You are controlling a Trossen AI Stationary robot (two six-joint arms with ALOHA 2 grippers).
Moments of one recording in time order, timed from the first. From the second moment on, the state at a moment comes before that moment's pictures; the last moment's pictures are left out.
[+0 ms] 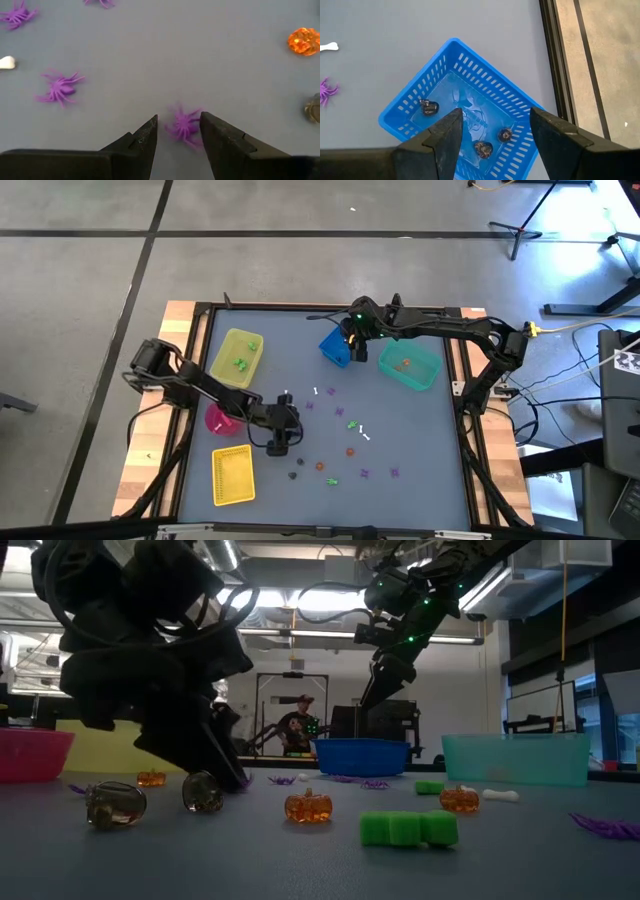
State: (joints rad) left arm -0.25 1.73 0.61 0.33 -0.12 -0.21; right arm -0.43 1.69 1.21 -0.41 0.03 -0.48
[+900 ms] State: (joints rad) left arm -0.25 1.76 0.61 0.35 -0.11 -0.21; right arm -0.43 1.69 1.21 -0.41 0.03 -0.48
